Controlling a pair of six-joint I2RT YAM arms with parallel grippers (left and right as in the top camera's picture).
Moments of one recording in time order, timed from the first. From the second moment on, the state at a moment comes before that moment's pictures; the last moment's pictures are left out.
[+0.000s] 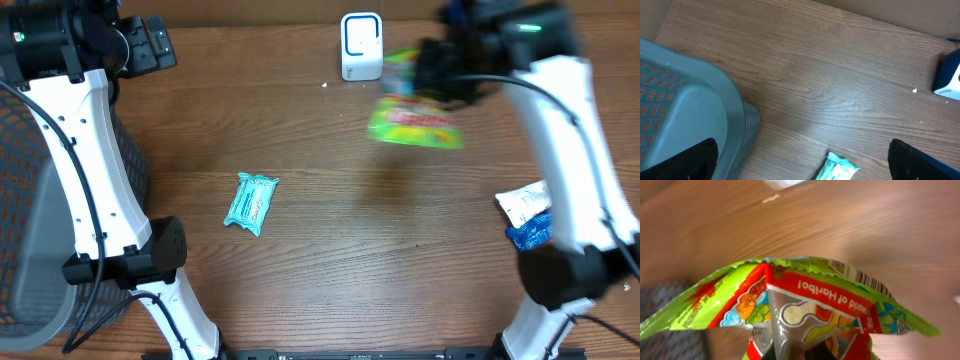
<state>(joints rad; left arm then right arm) 0.14 2.08 2.78 -1.69 -0.09 -0.17 0.20 1.91 2.28 -1.55 -0.20 0.55</state>
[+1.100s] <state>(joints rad) 0.14 2.08 2.78 -1.69 -0.09 -0.17 -0.25 1.95 1.61 -1.12 -0.06 0.60</state>
